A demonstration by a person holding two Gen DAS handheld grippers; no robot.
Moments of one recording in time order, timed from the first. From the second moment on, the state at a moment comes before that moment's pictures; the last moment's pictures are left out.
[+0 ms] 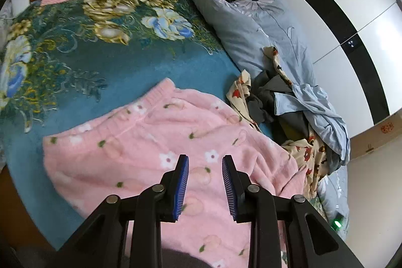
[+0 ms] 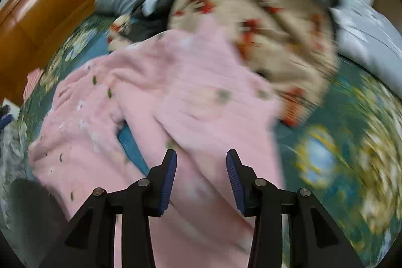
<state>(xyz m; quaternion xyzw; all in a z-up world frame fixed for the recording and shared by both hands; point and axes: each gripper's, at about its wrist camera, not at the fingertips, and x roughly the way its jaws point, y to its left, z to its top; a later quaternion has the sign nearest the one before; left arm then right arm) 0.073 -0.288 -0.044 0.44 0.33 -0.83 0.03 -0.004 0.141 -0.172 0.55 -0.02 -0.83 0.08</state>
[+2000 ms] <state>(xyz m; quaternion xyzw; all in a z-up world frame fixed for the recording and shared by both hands) 0.155 -0.396 -0.157 0.49 0.41 -0.75 0.18 0.124 0.503 -0.206 0.43 -0.42 -0.72 -0.33</state>
